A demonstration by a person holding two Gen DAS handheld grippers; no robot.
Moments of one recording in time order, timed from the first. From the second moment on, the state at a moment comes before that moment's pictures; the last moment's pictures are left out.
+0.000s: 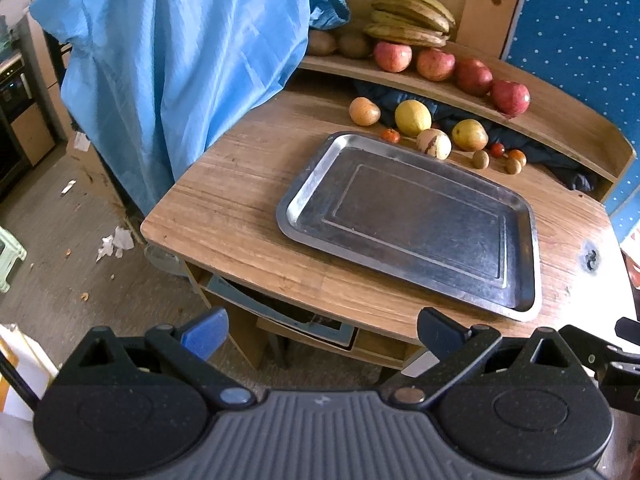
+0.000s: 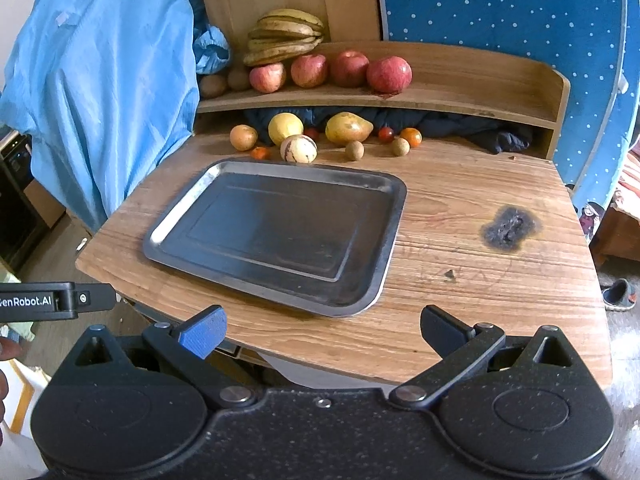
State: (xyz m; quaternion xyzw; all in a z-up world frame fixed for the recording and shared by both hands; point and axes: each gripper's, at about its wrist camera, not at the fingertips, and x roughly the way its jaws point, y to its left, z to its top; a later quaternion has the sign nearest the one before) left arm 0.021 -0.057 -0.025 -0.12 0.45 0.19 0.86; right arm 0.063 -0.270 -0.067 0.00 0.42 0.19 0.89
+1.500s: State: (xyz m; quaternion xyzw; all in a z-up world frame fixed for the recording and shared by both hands) left arm 0.274 0.059 -0.055 -0.06 0.47 -0.01 0.88; right arm 0.220 -0.164 -0.094 0.02 0.40 0.07 0.91
